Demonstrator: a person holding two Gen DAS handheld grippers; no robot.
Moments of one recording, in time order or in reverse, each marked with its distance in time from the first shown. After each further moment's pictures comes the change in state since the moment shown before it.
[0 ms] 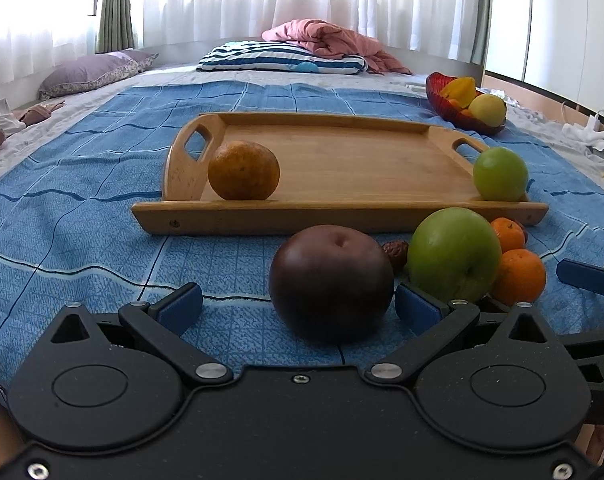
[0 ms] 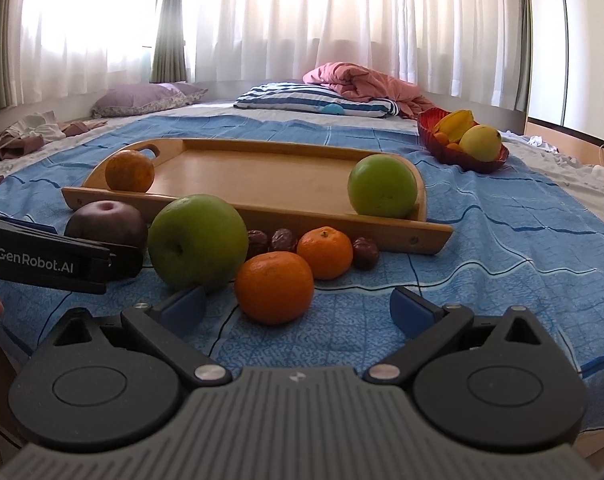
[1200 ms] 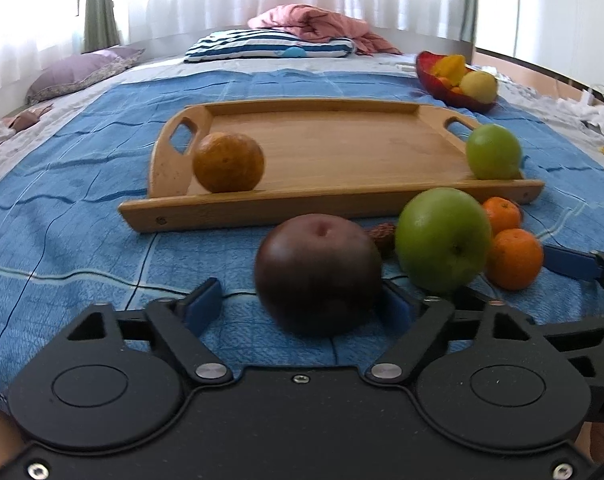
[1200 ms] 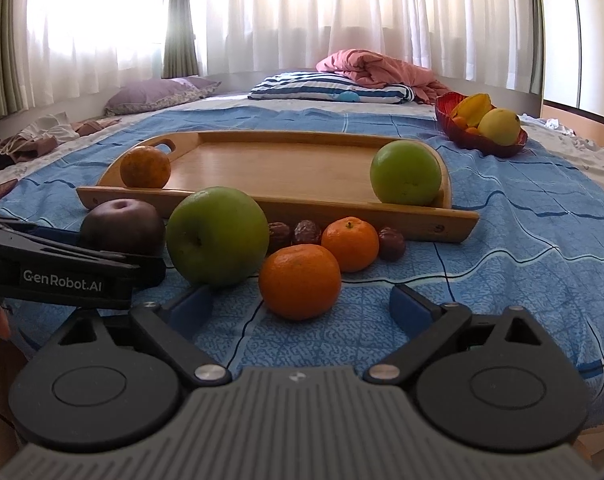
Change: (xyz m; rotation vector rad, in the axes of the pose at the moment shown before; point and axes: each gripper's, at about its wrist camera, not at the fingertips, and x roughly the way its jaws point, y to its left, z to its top) left arm 0.005 -0.009 0.002 0.063 0.050 -0.014; right arm 0.007 0.003 0.001 0.028 0.032 0.060
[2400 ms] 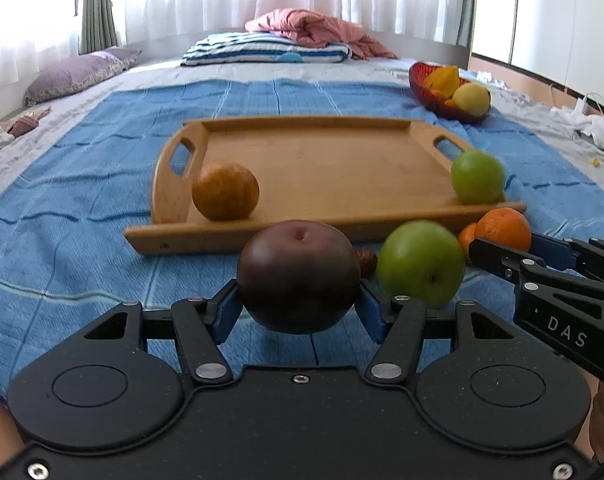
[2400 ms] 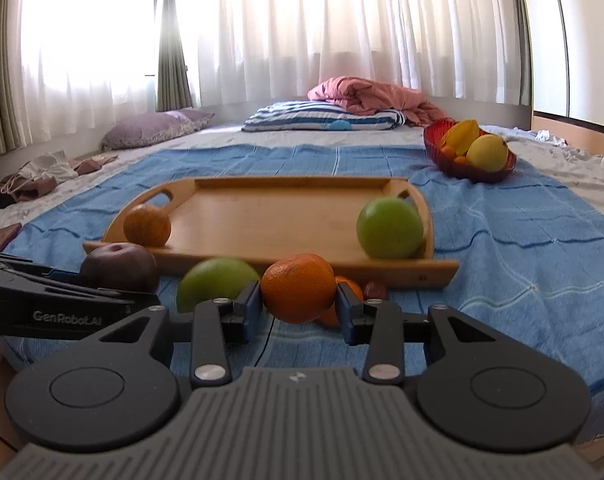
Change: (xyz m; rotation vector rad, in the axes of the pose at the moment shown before) left arm -0.023 -0.001 0.022 -0.014 -0.007 -0.010; right arm -0.021 -0.008 0.031 0.053 -0.079 -0.007
